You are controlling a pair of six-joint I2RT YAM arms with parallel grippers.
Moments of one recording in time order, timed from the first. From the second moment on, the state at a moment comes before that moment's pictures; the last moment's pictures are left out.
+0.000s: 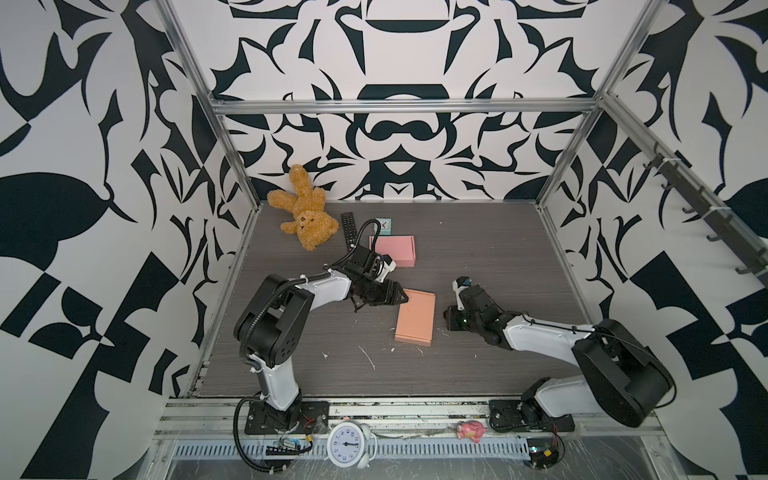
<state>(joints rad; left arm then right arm) -0.55 1.81 1.01 -0.21 0.66 -0.39 0.57 1.42 0.47 0.07 -0.04 0.55</state>
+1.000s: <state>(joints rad) -0.59 1.88 1.07 -0.16 0.65 -0.47 0.60 1.50 0.51 0.17 -0.07 0.62</state>
